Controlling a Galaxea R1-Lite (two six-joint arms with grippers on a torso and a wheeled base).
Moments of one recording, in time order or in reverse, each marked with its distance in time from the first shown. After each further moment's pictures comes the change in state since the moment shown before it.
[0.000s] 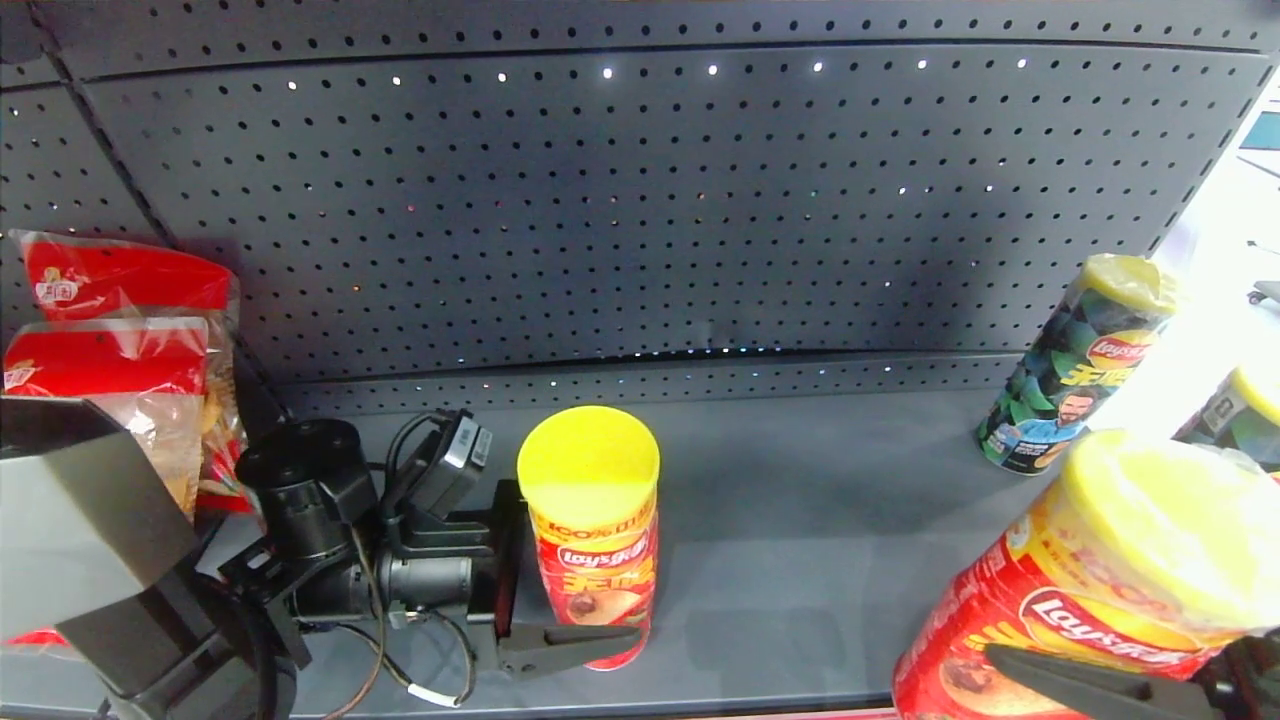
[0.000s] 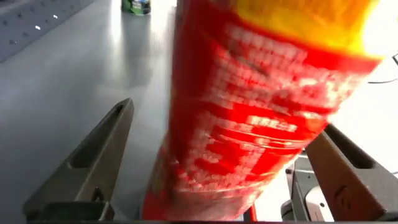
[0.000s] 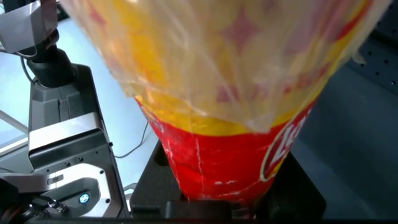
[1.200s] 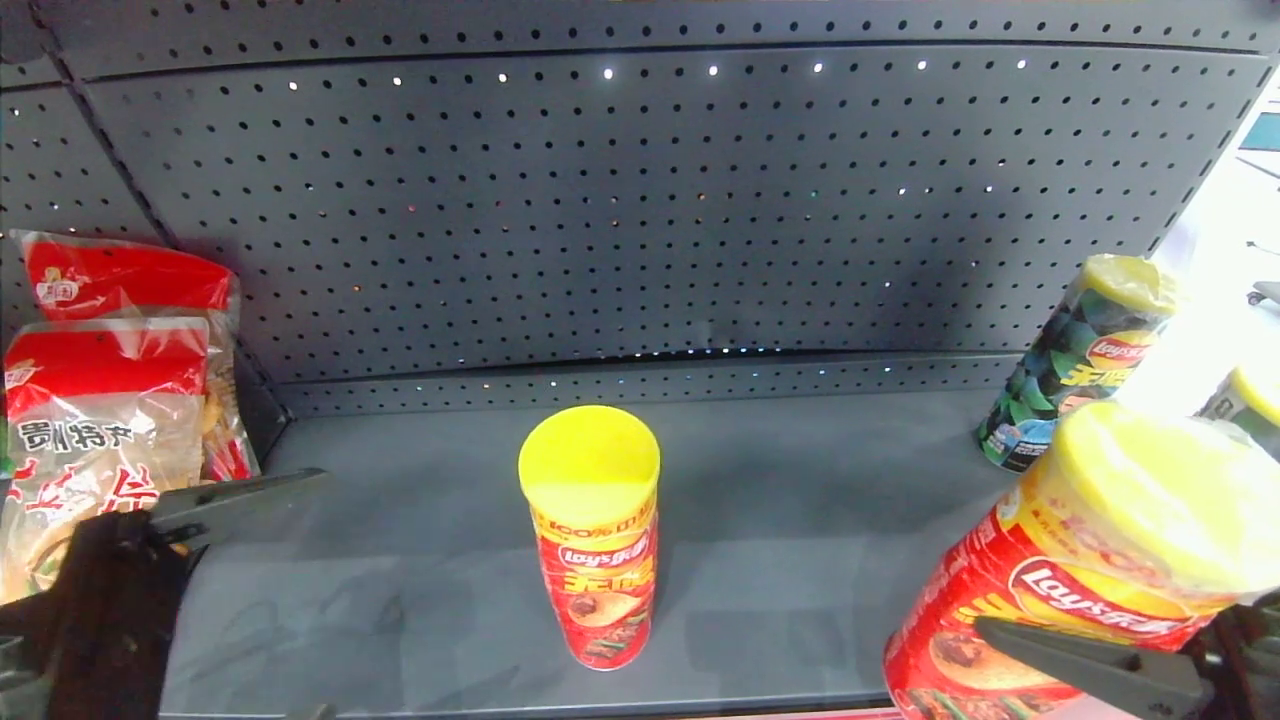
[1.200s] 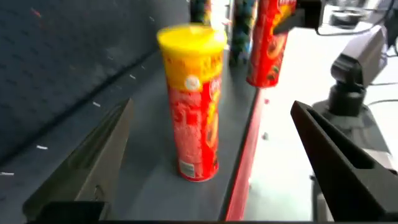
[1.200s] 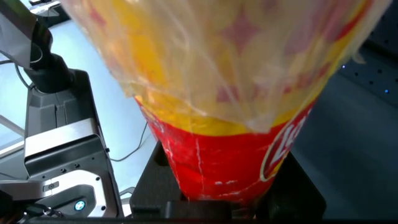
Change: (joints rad) left arm 0.373 -0.768 0.360 0.109 -0.028 -0.024; right arm -0.002 0.025 -0.038 -0.003 0.002 0.001
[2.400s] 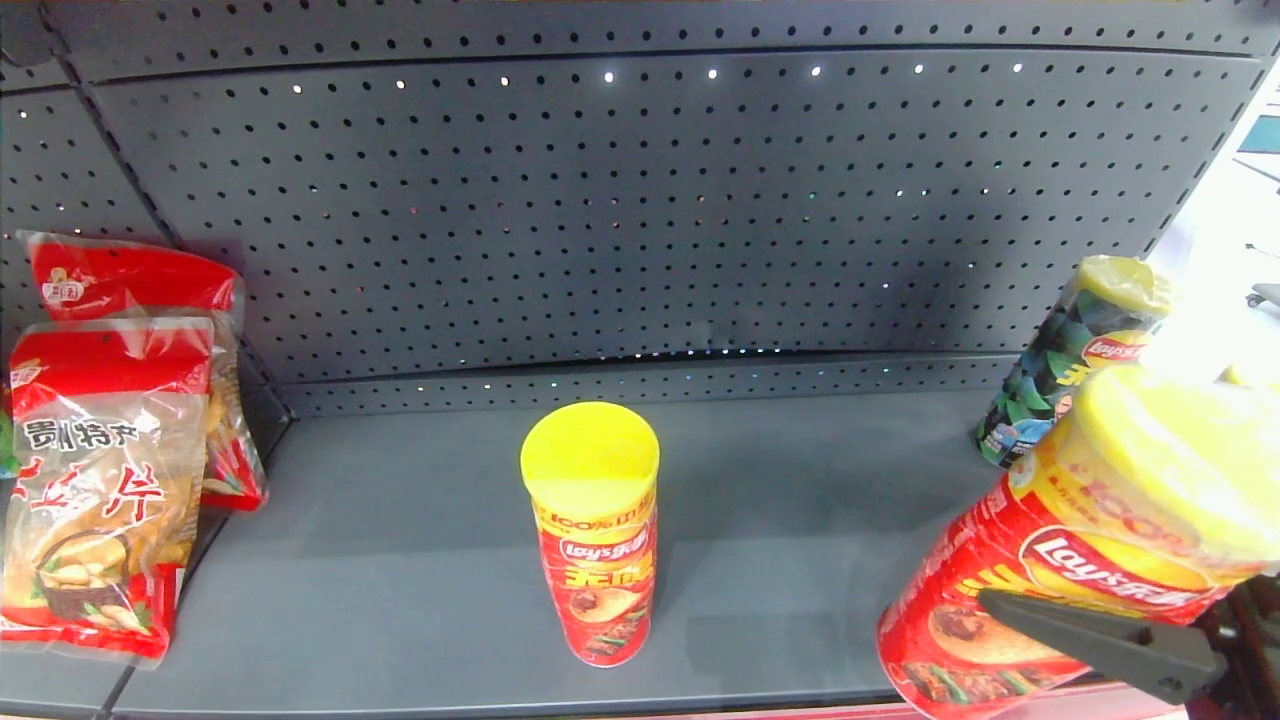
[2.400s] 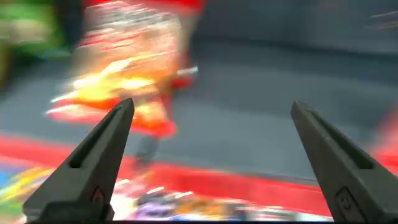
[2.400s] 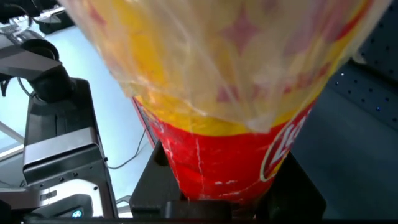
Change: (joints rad) left arm 0.510 -1.197 -0.104 1.506 0.842 -0.042; right arm 0.012 0.001 -0.043 -0.003 0.003 0.004
